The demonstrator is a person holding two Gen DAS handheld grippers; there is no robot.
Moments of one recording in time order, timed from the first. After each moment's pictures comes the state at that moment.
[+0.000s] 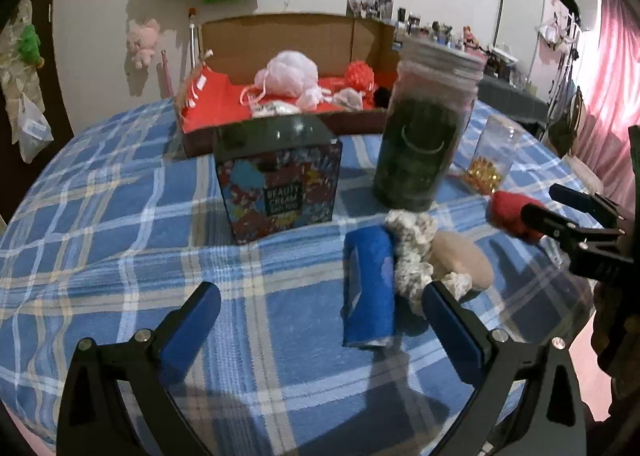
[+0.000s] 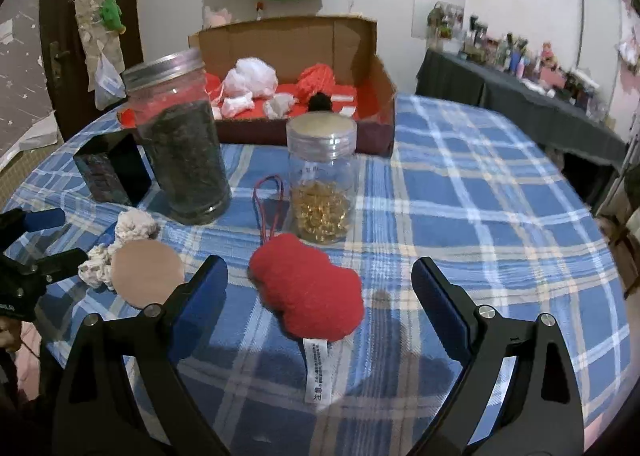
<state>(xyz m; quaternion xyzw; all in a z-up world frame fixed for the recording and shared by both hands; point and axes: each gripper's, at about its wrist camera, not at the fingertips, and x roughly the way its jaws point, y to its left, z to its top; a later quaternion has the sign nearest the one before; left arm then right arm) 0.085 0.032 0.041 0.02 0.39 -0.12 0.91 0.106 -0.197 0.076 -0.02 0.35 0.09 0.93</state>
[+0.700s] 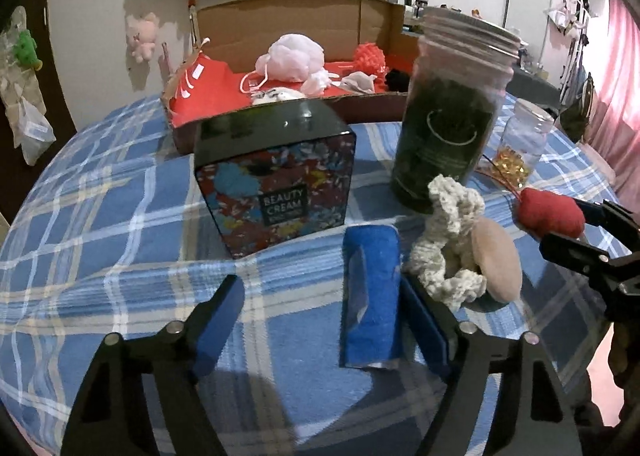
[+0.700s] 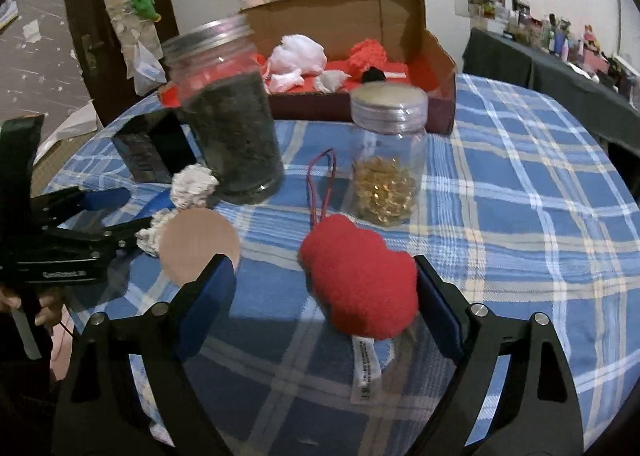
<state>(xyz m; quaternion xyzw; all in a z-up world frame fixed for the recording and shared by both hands) 0.107 0.022 0.033 0.04 0.40 -0.11 0.91 0.108 -0.182 0.070 -0.01 0.37 0.17 0.91</state>
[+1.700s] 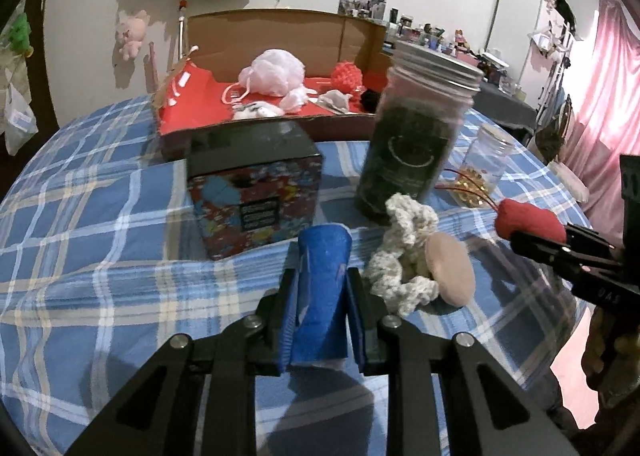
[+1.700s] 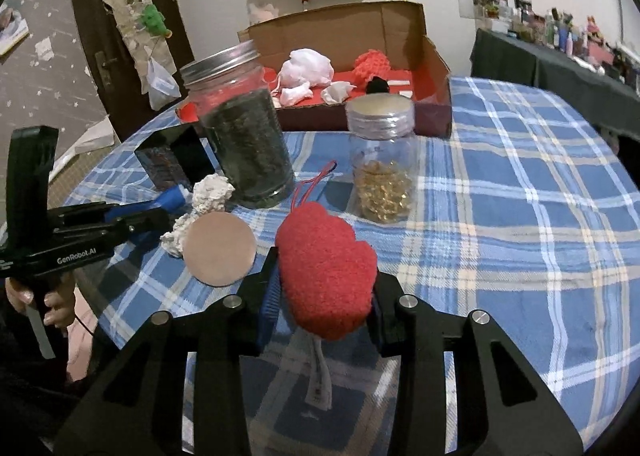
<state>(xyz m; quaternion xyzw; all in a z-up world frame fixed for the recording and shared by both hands) 0.096 0.030 0.047 0.00 0.39 -0.15 0.91 0.096 -0.201 0.077 0.03 0.36 0.19 0.91</state>
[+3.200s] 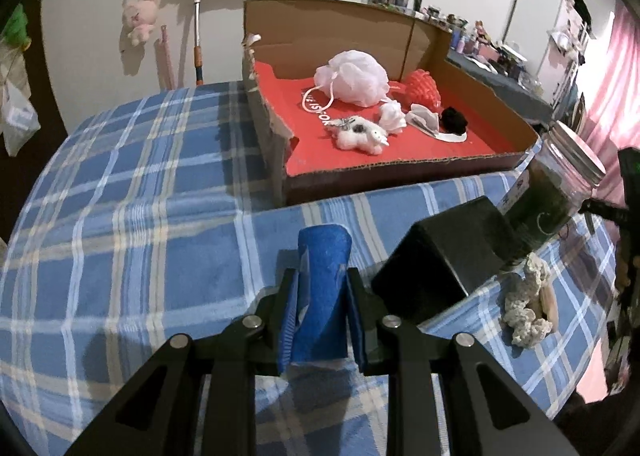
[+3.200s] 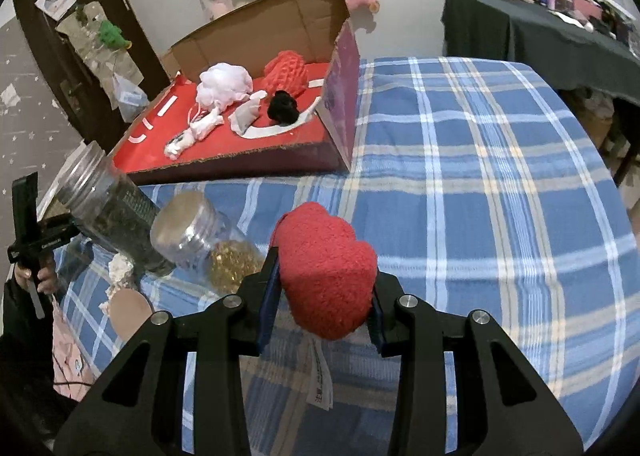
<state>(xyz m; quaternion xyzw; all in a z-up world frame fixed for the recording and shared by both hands) 0.177 0.126 0.061 0.01 0.43 -0.15 0.89 0.197 -0.290 0.094 0.07 0.42 0.18 0.89</state>
